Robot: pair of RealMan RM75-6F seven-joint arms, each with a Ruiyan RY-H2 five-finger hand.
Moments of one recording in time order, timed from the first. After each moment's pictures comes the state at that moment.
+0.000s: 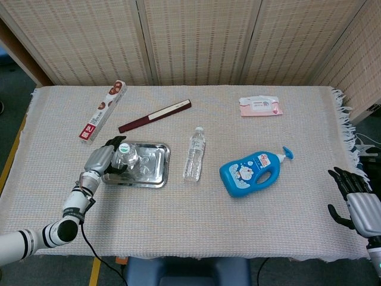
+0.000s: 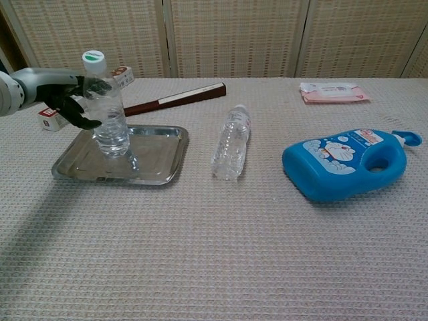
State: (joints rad) left arm -0.85 -1.33 -0.22 -1.57 0.59 0.83 0.20; right arm 0.10 -0.93 0.01 -1.71 -1.50 1.36 0.11
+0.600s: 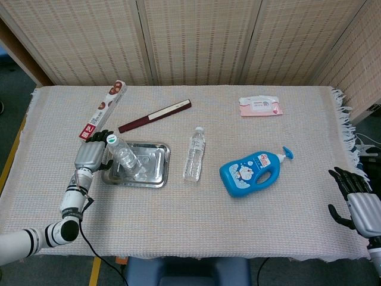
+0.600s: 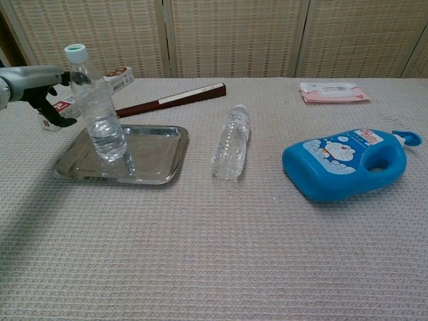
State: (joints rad) left arm -0.87 -1.38 -0.14 -1.47 0.60 1.00 0.44; right arm 0.10 -0.92 0.01 -1.71 -1.50 1.36 0.12
